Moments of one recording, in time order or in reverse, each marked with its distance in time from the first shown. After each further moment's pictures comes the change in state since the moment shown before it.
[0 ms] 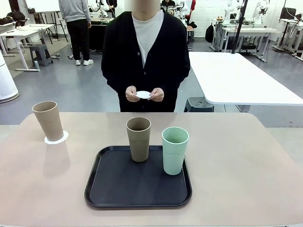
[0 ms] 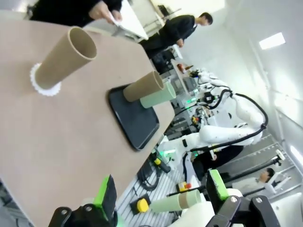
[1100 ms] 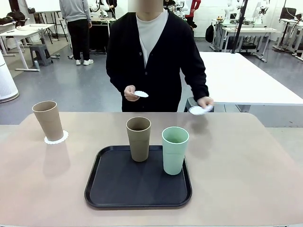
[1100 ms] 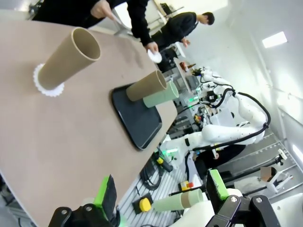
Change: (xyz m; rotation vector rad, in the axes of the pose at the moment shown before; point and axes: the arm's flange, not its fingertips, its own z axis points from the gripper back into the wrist) left arm 0.002 0.002 0.000 0.004 0.003 0.000; right arm 0.000 0.000 0.000 0.000 0.000 0.000
